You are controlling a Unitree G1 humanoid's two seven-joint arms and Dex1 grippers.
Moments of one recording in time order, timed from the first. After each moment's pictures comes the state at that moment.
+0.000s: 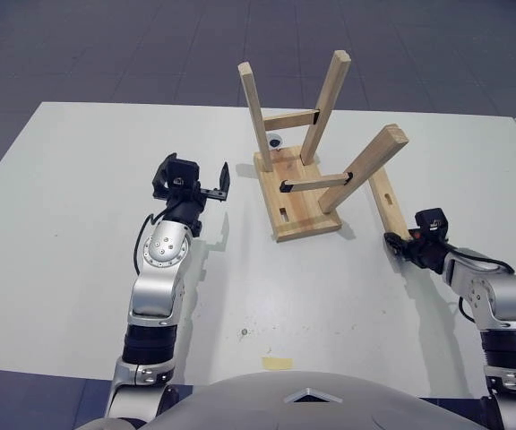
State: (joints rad) left arm -0.07 0.10 -0.05 -0.26 0.03 0.33 -0.05; right arm -0.03 -0.61 -0.12 -0.05 0.37 0.83 0.32
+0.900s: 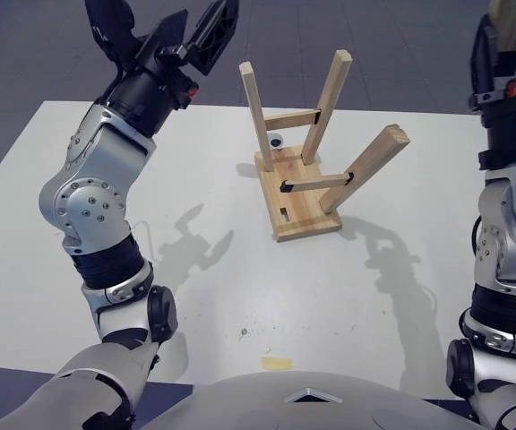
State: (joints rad) left arm -0.66 0.17 0.35 -0.33 -0.91 0.85 -0.22; right arm -0.31 -0.46 -0.18 -0.40 0.22 0.08 0.17
